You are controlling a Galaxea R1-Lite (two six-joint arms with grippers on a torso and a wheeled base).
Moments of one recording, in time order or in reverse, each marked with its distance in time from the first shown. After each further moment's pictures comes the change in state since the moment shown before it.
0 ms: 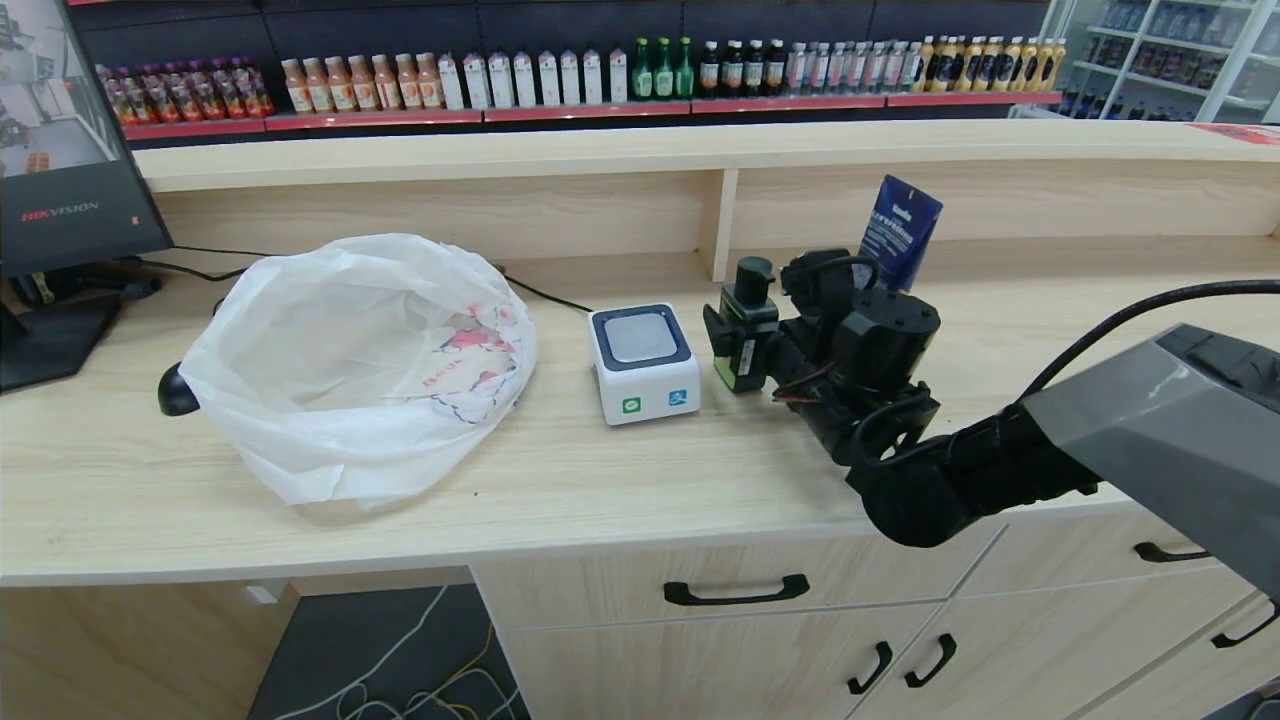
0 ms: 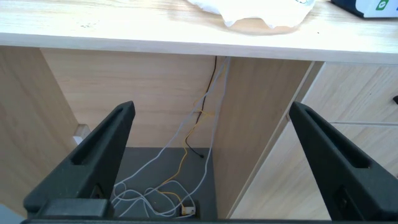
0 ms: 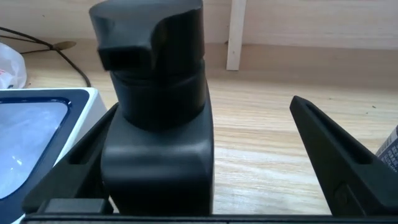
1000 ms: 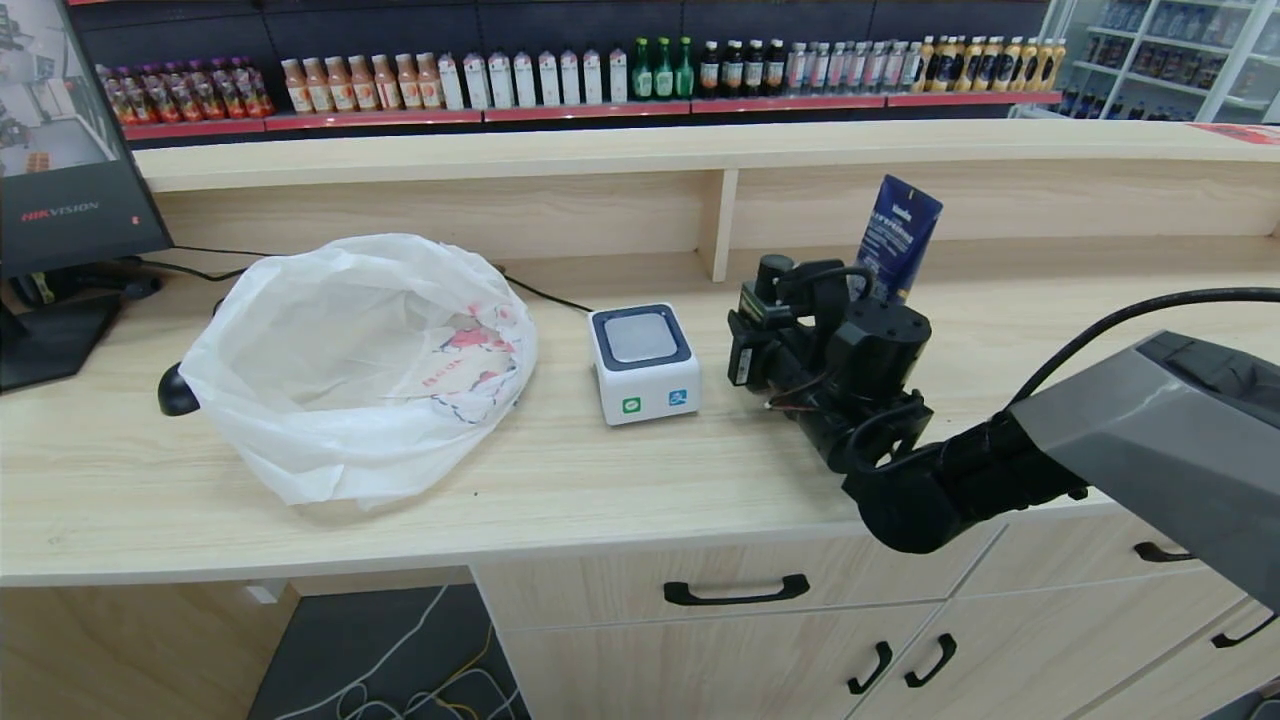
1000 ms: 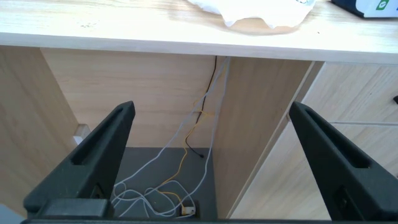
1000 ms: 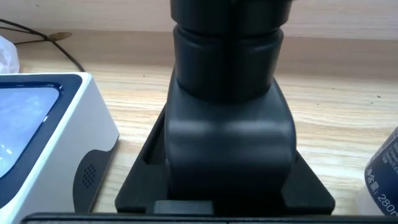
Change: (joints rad) left arm 0.000 0.000 0.000 0.000 0.000 0.000; right arm 0.001 0.017 0.009 -0.006 -0.005 0.003
